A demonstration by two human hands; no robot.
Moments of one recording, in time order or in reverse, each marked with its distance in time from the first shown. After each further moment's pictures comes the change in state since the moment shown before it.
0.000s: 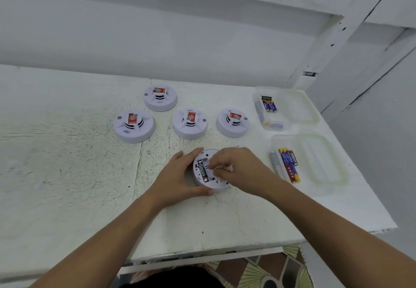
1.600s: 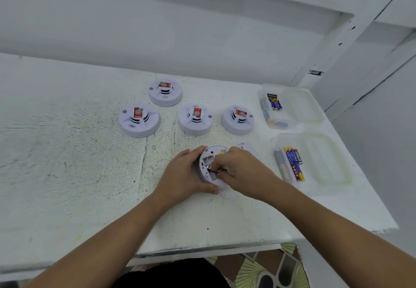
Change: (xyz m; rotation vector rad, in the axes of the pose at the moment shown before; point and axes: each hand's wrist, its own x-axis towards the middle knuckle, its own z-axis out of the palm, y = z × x) left_hand -0.001 -0.007 0.005 -0.019 0.107 -0.074; right_hand -0.002 -0.015 0.008 -0.137 -0.066 -0.042
